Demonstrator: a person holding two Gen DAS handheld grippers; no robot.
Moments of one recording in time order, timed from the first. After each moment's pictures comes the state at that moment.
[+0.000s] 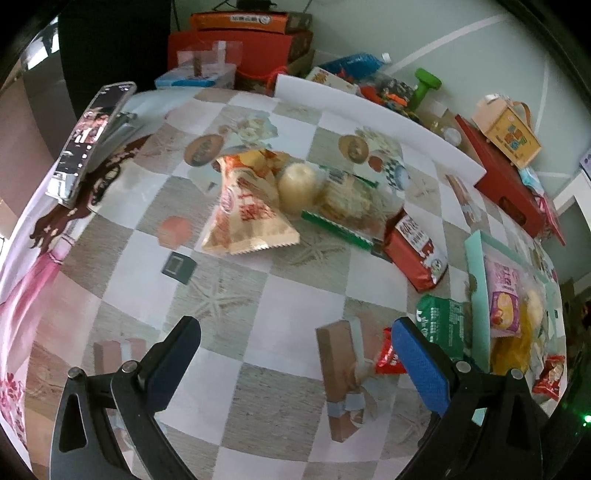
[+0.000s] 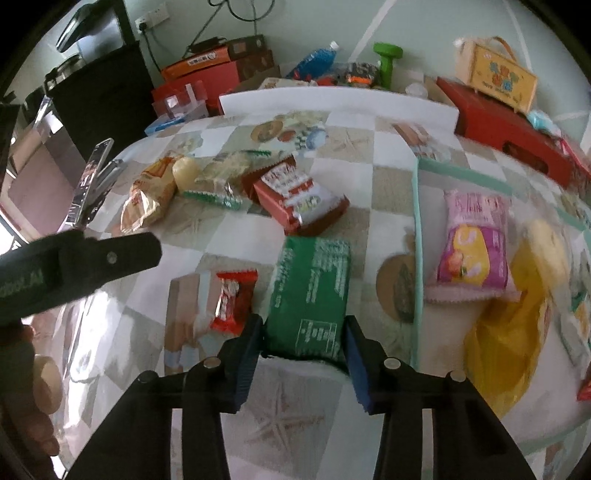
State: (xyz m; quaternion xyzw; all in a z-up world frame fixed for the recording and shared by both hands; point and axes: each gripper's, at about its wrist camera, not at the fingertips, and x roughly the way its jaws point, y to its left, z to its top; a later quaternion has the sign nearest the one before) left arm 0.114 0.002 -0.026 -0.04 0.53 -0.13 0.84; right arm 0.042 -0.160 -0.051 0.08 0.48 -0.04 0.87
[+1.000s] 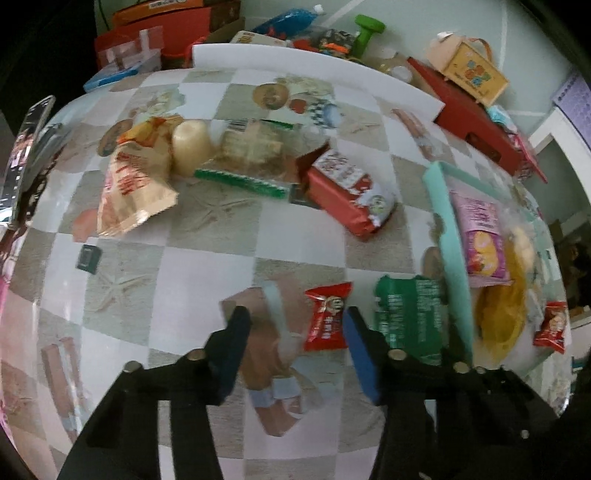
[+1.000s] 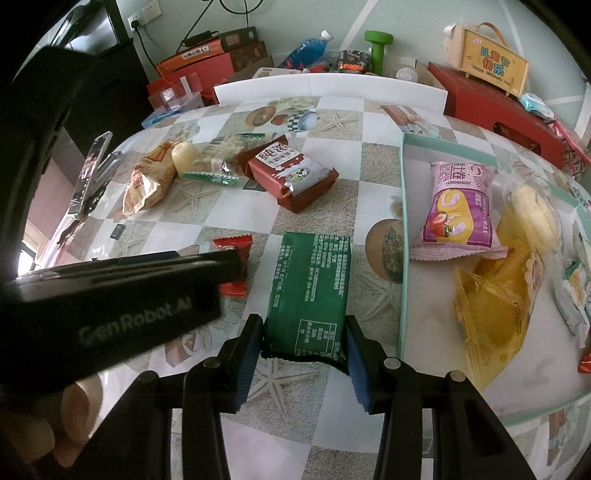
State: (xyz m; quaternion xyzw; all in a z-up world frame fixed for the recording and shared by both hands) left arm 0.106 -0.055 -0.044 0.03 0.57 -0.20 0.80; right arm 0.023 -0.161 -0.052 0.09 0.49 -0.04 0.87
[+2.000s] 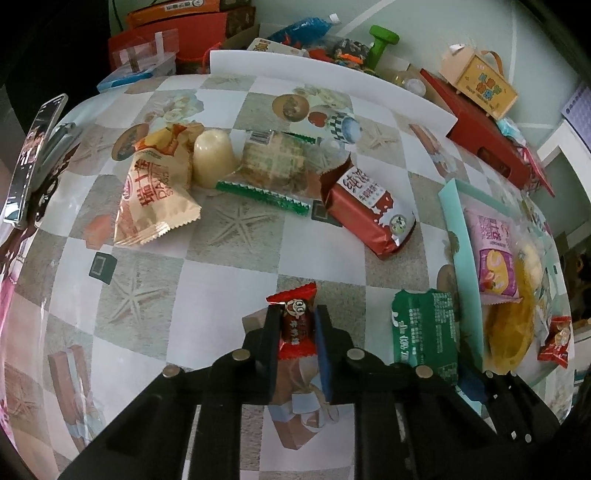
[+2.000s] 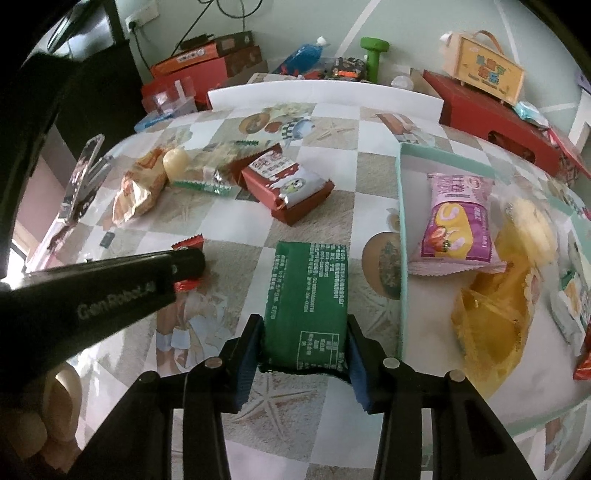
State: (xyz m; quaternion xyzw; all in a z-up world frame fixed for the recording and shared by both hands) left arm 0.111 -0.047 -0.041 0.01 0.55 -0.18 0.81; right arm 0.031 -0.161 -0.052 0.08 0.48 -0.06 0.87
